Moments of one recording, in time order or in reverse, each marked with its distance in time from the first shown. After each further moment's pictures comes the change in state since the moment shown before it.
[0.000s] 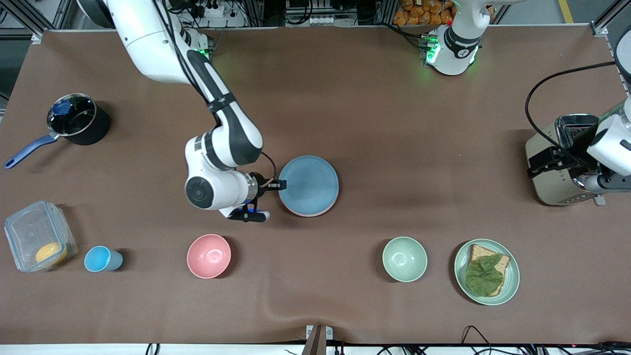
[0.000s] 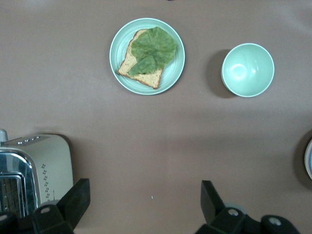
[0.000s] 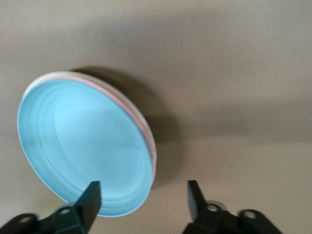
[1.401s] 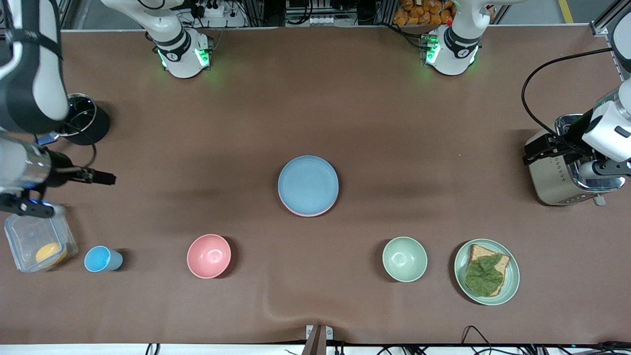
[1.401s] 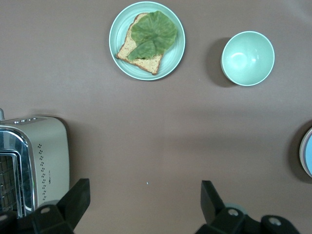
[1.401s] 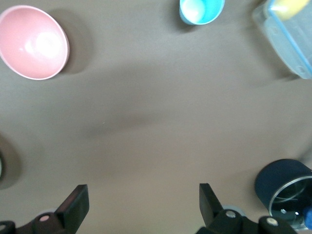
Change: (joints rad) left arm -0.013 -0.029 0.001 -0.023 0.000 -0.036 -0.050; right arm -0.425 -0.419 -0.019 0.013 -0.476 -0.352 -0.155
